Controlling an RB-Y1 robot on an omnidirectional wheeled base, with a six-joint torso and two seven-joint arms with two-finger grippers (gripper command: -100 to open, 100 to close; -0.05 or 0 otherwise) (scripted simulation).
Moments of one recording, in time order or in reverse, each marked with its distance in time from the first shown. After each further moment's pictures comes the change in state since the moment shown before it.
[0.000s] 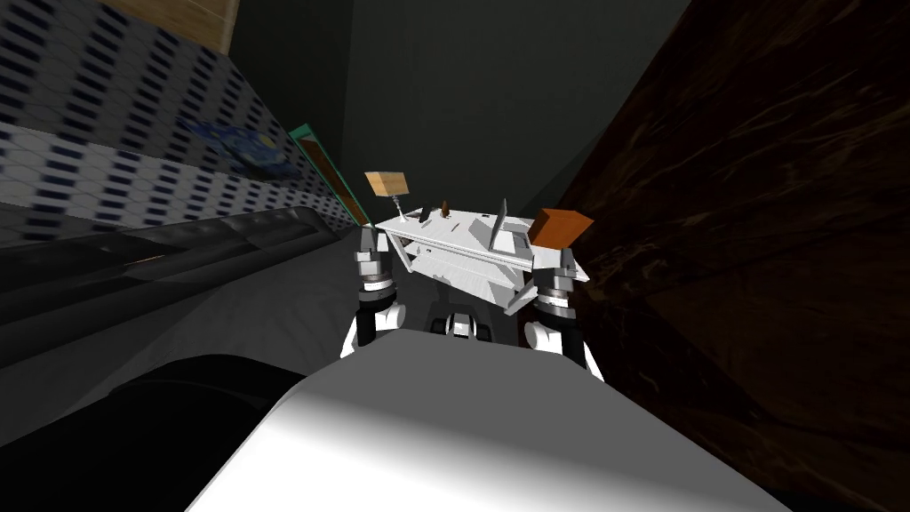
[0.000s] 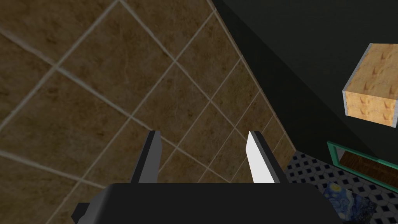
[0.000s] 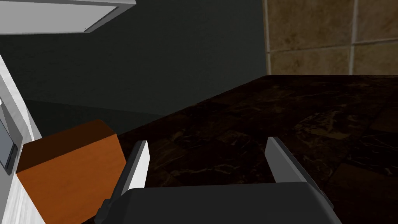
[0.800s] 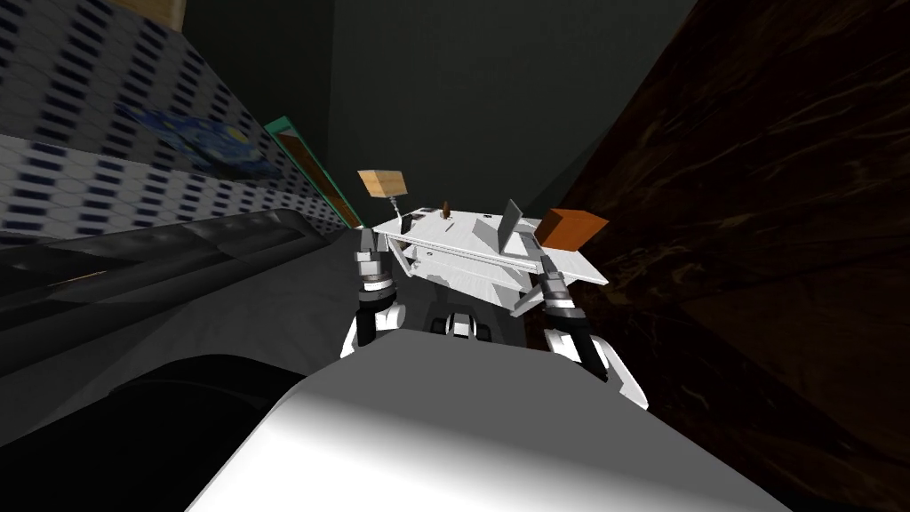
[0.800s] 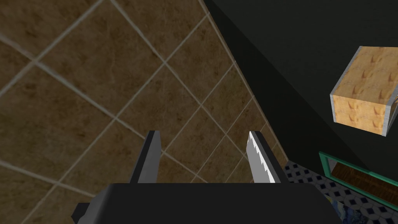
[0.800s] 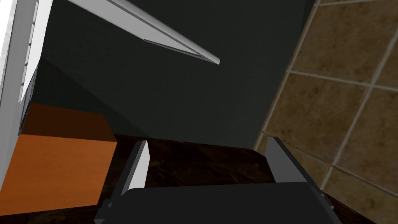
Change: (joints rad) left arm 0.000 0.000 0.000 0.000 0.000 0.000 0.000; right arm 0.004 -0.224 -0.096 0.100 0.182 0.060 0.120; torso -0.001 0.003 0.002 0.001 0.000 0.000
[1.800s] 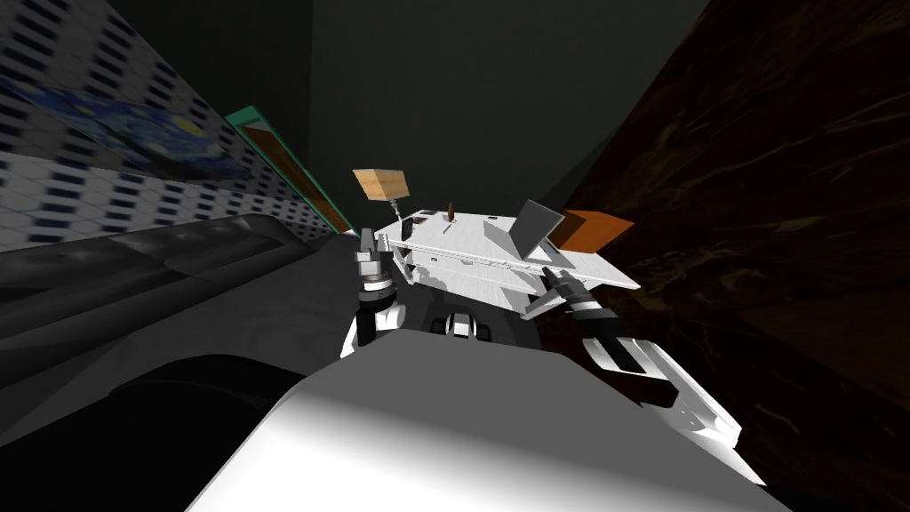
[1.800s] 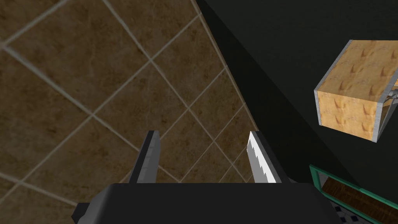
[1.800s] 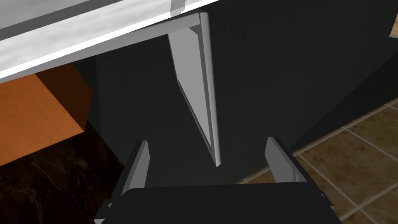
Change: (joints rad) left arm 0.000 0.000 0.000 0.000 0.000 0.000 0.000; right arm 0.014 -0.280 -0.158 0.170 0.281 0.088 0.196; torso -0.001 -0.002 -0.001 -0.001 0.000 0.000
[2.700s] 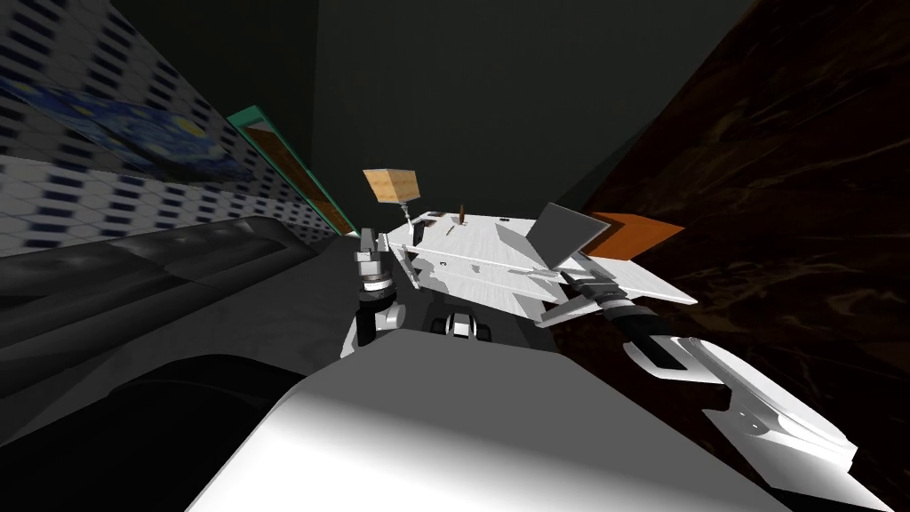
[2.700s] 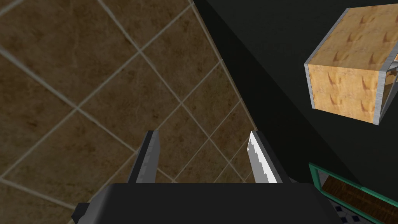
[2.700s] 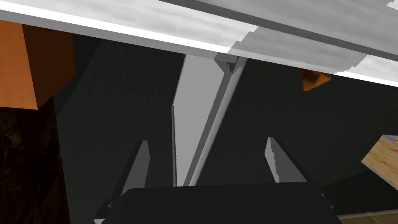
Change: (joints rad) left arm 0.000 0.000 0.000 0.000 0.000 0.000 0.000; right arm -0.014 -0.219 -0.091 0.183 0.138 0.064 0.142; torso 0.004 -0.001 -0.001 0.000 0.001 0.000
